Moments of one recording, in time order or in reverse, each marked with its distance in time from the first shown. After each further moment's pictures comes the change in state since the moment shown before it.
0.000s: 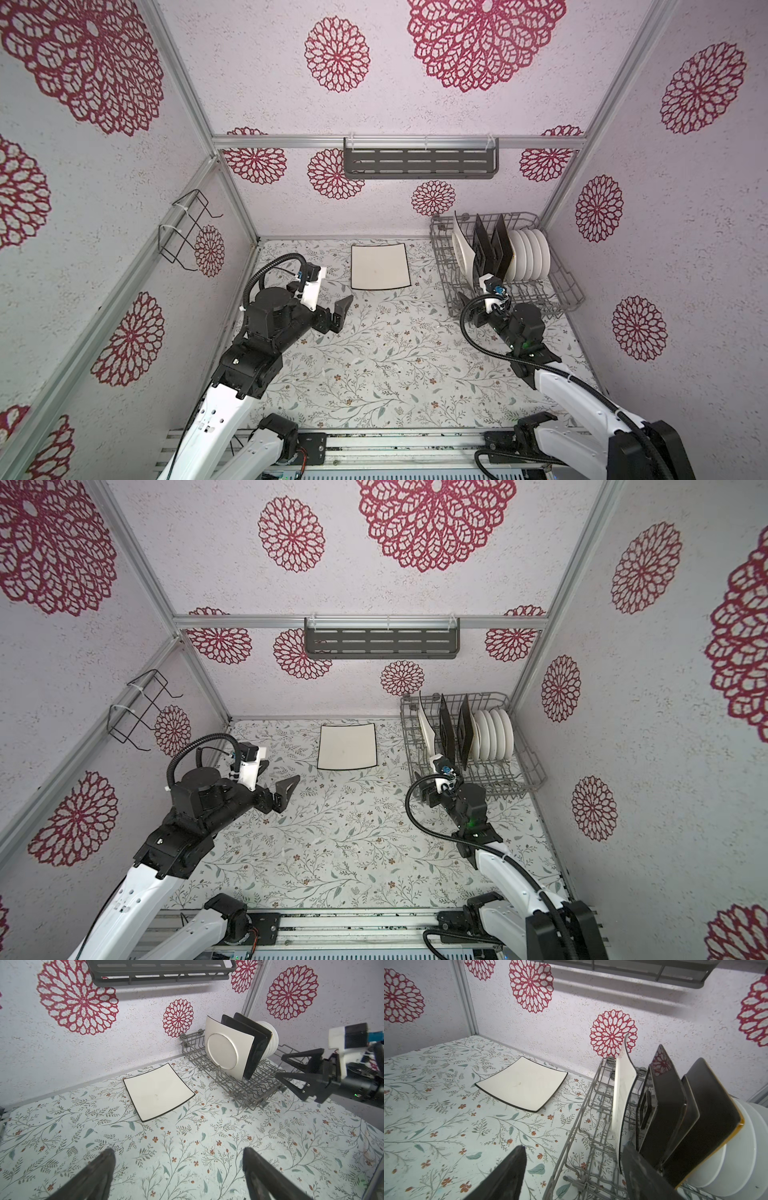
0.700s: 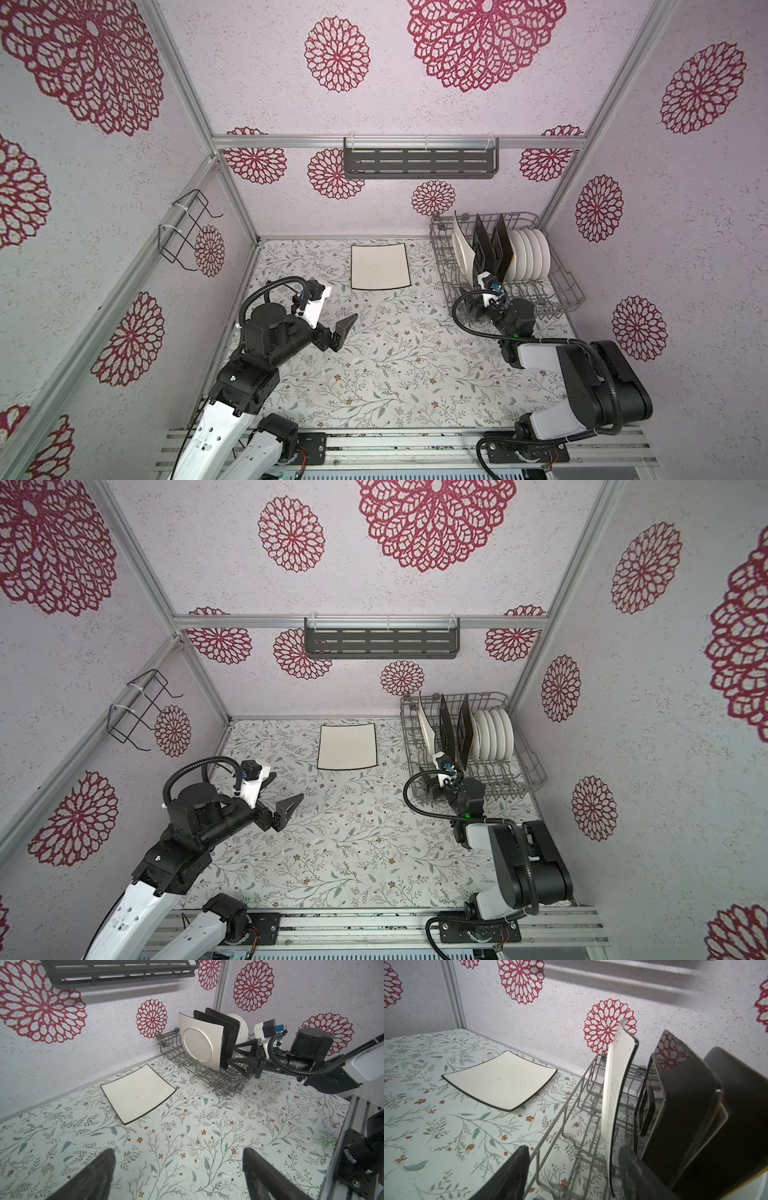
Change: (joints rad) left arm 0.000 -0.078 -0.096 0.023 0.131 0.063; right arm -0.134 0.477 0.021 0.502 -0.151 -0.028
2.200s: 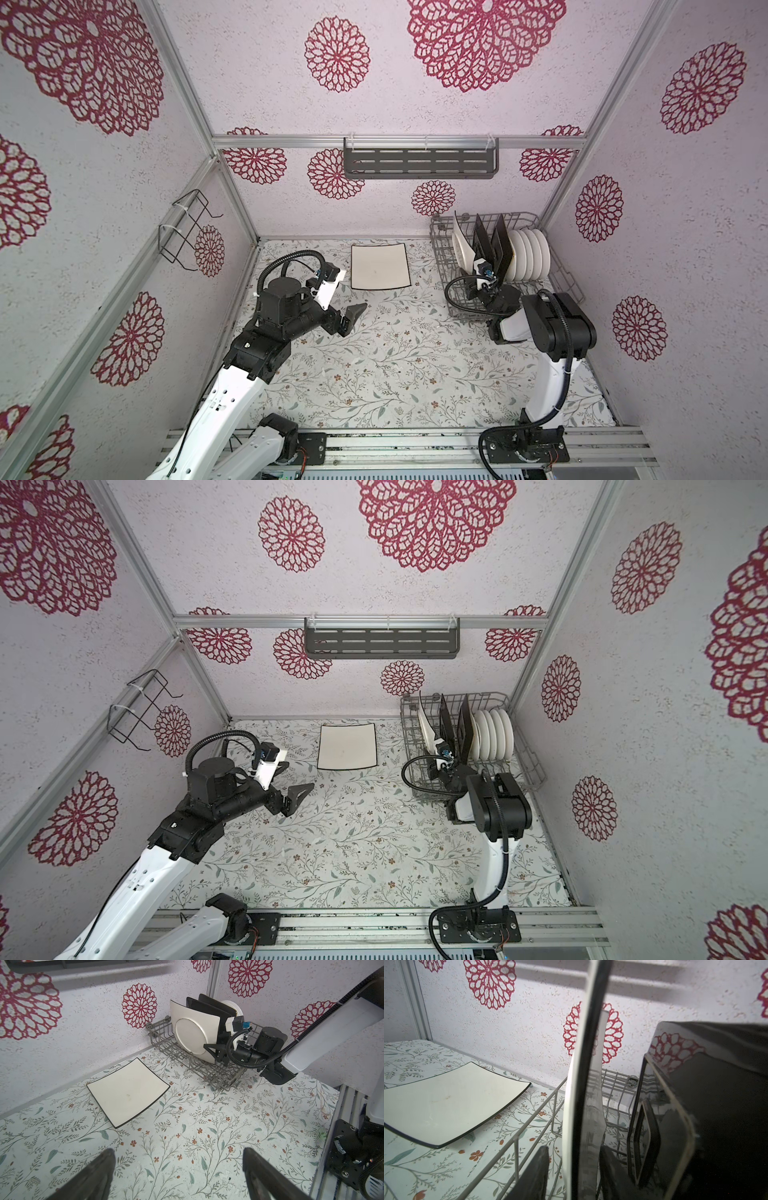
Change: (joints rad) left arm 0.000 0.210 0.140 -0.031 0.061 0.034; right arm -0.039 0.485 0.274 0.333 0.004 0.038
